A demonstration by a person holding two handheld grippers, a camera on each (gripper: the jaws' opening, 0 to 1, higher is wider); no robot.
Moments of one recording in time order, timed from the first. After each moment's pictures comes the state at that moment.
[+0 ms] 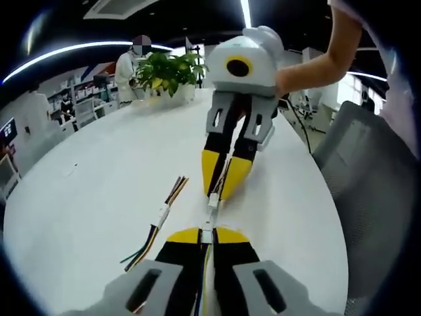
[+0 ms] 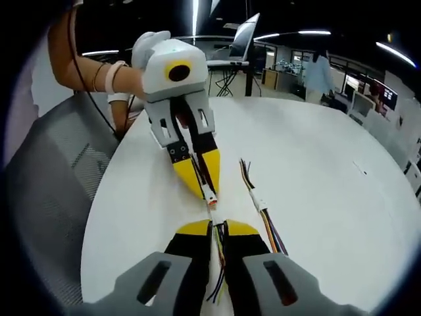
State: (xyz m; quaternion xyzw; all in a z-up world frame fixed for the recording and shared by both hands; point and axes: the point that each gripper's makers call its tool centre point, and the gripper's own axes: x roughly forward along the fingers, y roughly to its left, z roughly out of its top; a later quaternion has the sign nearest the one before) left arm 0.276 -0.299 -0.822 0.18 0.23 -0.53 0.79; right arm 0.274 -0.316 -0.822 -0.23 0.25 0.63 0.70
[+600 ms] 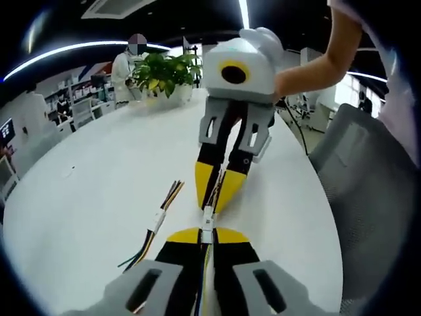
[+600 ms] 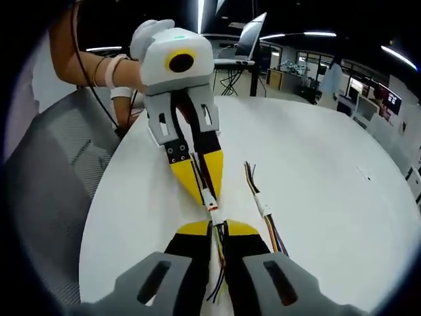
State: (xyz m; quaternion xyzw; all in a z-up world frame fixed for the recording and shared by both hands) left arm 0.270 -0.303 -0.817 0.19 0.24 -0.54 0.79; right arm 0.271 -0.310 -0.826 -0.24 0.25 0.64 0.69
